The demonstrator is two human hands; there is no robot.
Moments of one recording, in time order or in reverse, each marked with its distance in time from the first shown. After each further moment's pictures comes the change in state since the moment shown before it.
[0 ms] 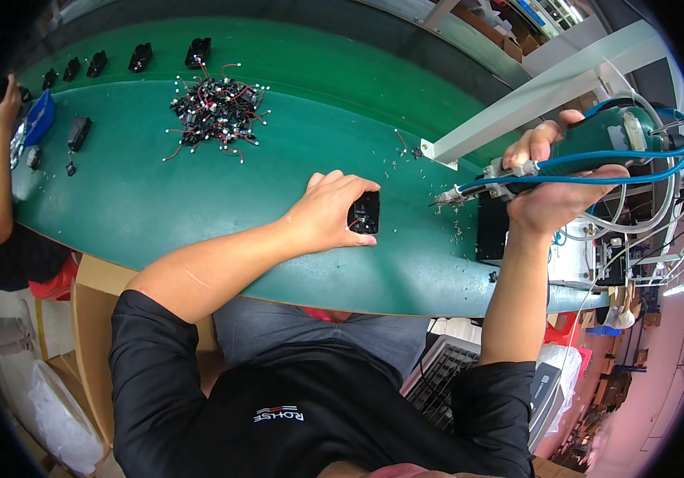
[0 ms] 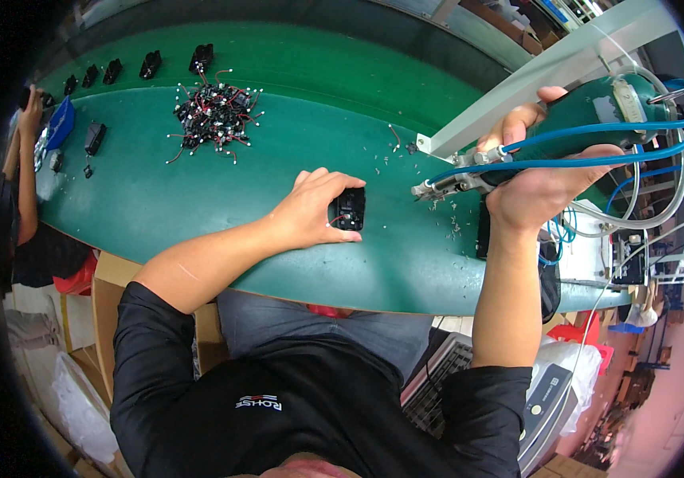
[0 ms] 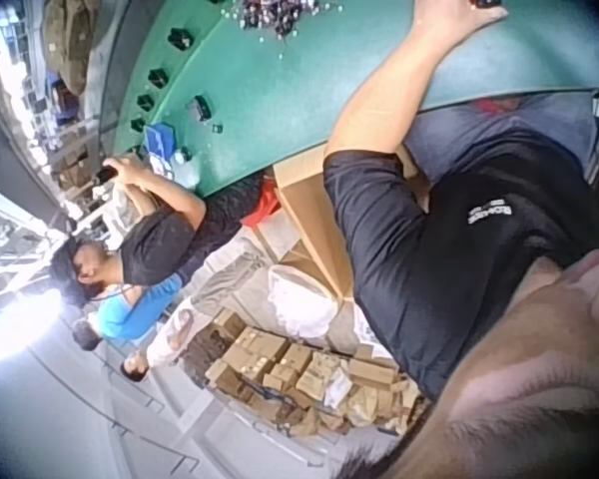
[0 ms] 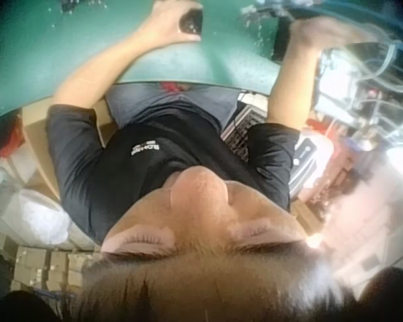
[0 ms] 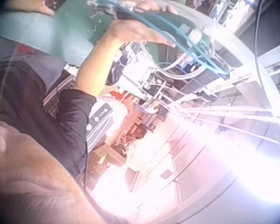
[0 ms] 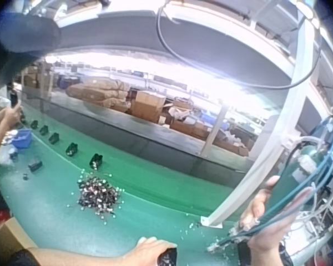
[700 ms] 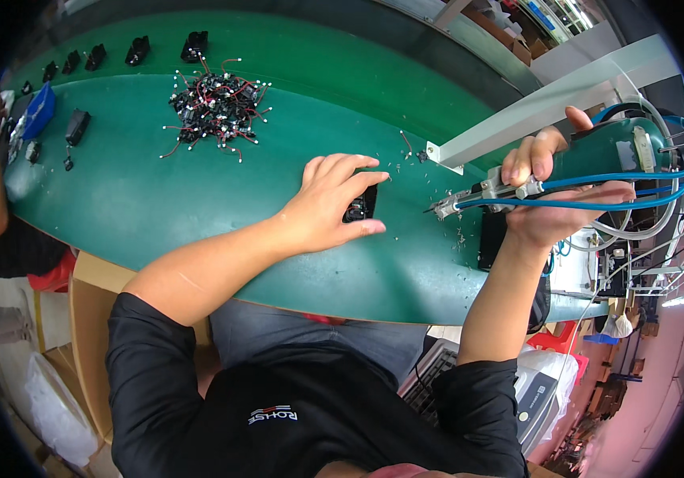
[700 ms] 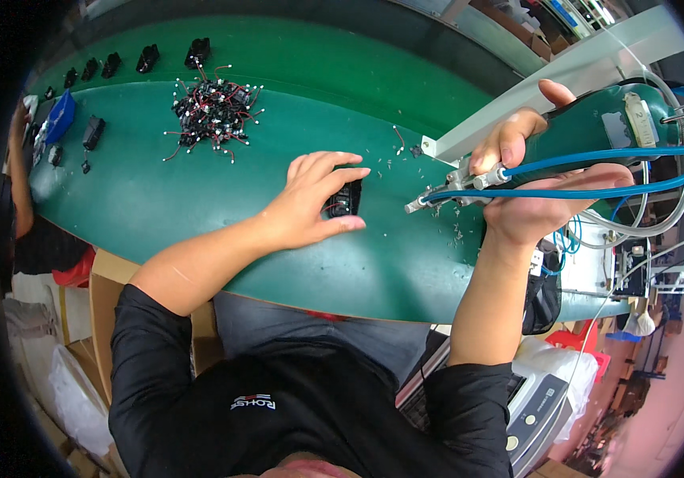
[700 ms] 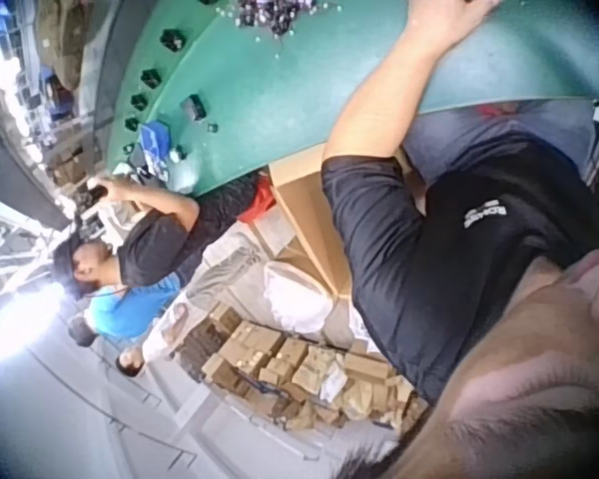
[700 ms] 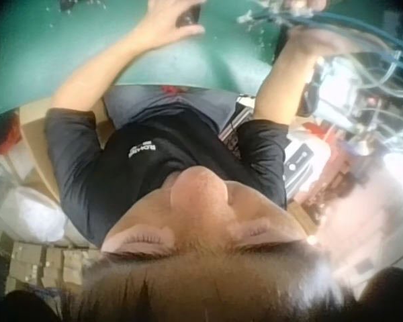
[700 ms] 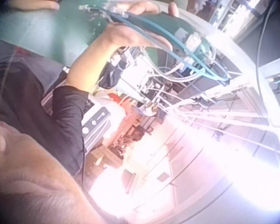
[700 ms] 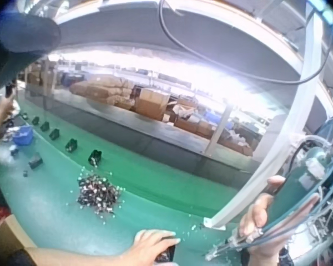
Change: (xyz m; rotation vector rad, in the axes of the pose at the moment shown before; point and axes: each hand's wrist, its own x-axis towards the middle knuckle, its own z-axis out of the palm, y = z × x) left_hand 0.004 -0.001 -0.004 0.079 0.196 0.139; right_hand 0.002 0.016 -0.008 0.348 -0.338 -0.011
